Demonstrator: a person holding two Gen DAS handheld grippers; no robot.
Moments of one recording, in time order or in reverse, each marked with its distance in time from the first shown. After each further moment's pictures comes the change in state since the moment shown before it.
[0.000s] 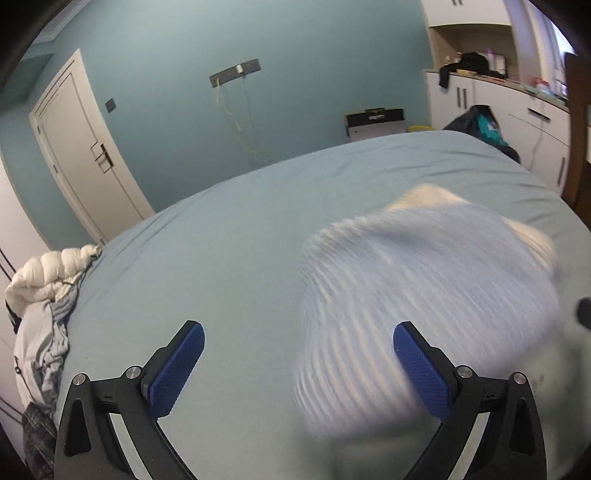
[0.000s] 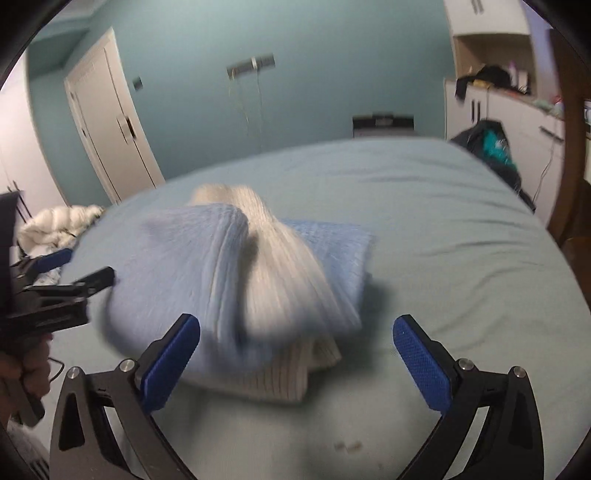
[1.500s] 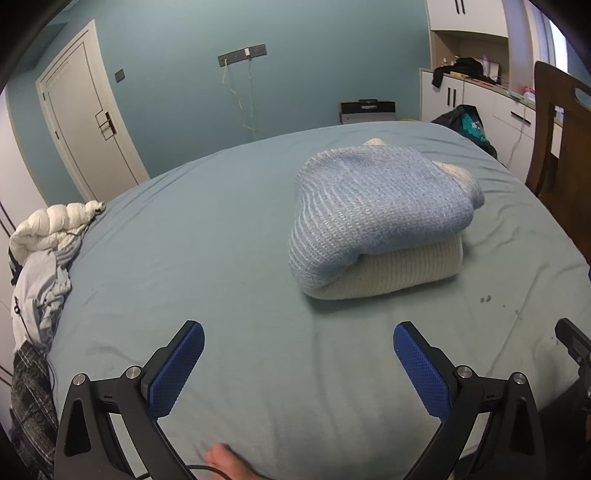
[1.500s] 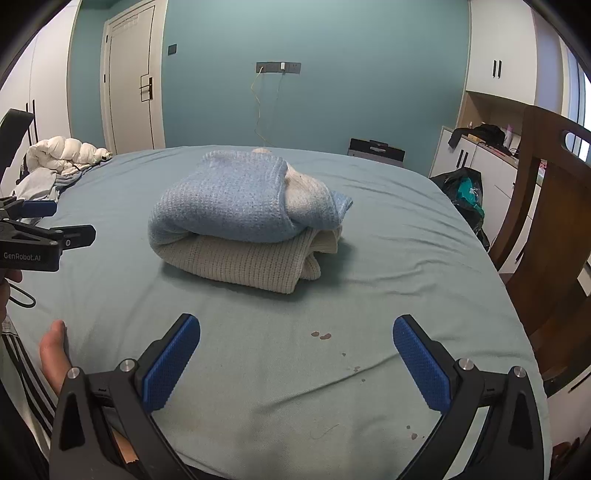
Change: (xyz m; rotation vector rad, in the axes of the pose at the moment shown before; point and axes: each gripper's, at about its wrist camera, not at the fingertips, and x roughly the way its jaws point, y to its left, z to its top) left arm -0.095 0.007 -0.080 -0.072 0.068 -0.062; right arm -0.015 0.061 -0.084 -0.233 0.000 -0.181
